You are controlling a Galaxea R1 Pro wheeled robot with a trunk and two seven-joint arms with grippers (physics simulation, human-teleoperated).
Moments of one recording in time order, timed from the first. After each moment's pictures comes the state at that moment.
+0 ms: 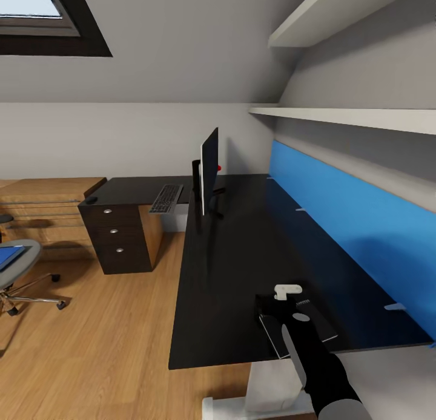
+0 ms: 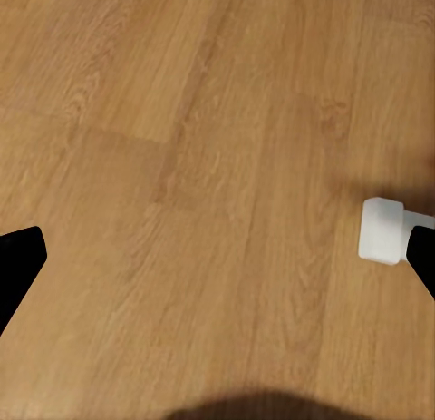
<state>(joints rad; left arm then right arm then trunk) -0.15 -0.06 0.06 -0.20 0.19 -0.58 0.10 -0.46 0.11 -0.01 -1.05 0.05 0.39 -0.02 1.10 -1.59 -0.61</state>
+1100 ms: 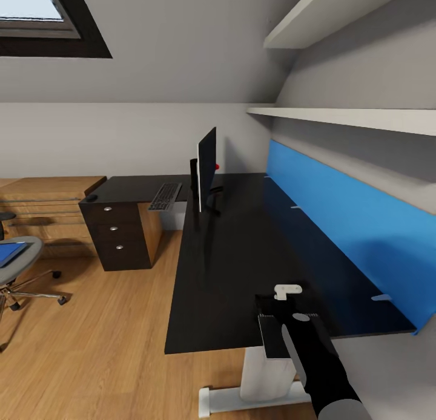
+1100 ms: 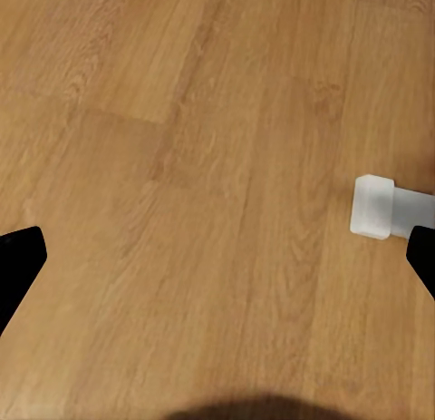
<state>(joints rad) -0.15 -0.06 0.06 -0.20 0.19 -0.58 0.10 -0.46 0.11 -0.01 -1.05 0.05 0.39 -0.02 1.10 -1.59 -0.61</state>
